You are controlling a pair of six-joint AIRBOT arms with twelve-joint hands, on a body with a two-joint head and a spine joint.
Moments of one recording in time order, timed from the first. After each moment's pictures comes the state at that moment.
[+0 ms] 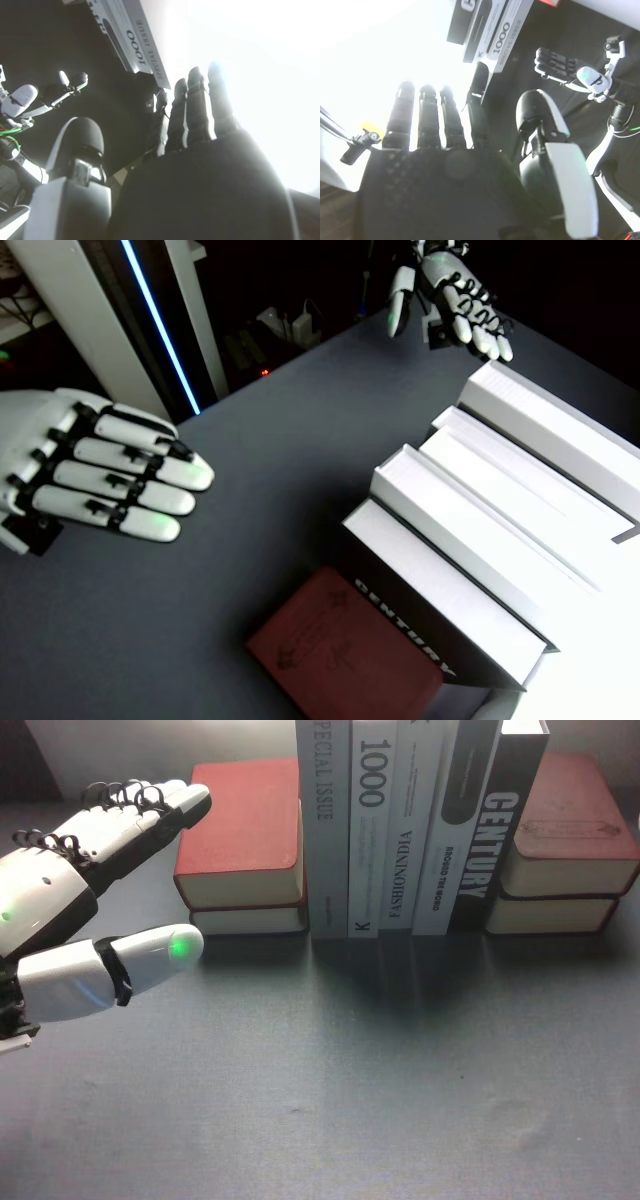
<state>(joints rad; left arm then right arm) 0.95 -0.94 1.14 -0.04 -1.30 0.50 -1.14 -0.70 0.82 0.24 1.39 -0.93</state>
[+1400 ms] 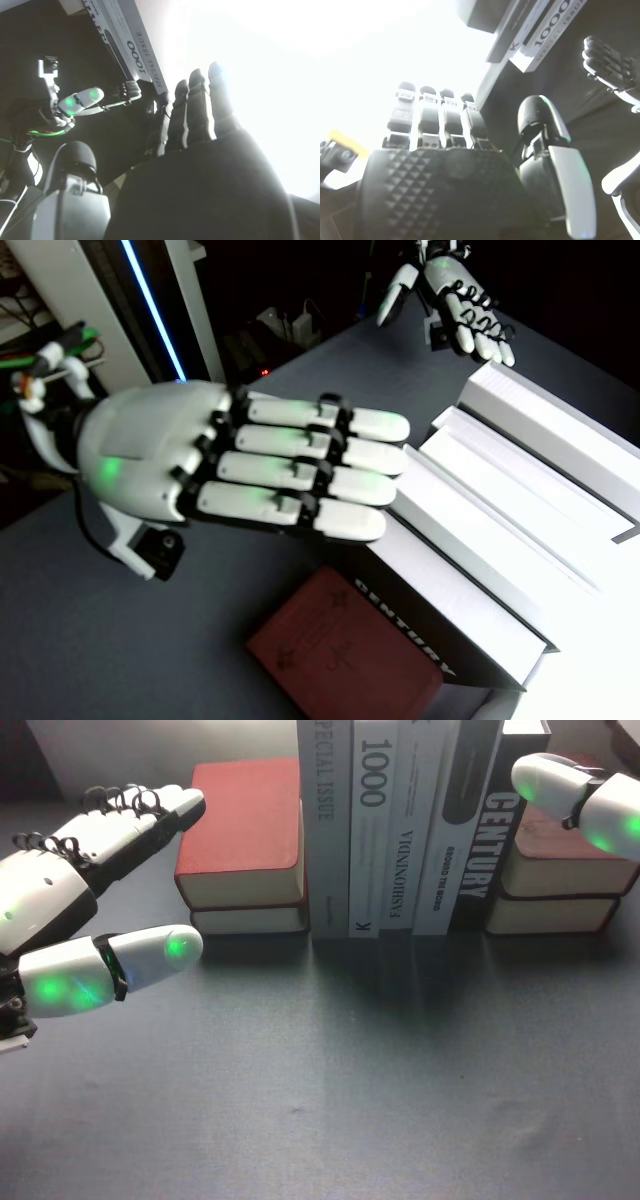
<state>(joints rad) 0.95 -0.96 1.16 -0.05 -1.27 0.50 -0.55 -0.96 1.06 0.22 0.99 -1.09</state>
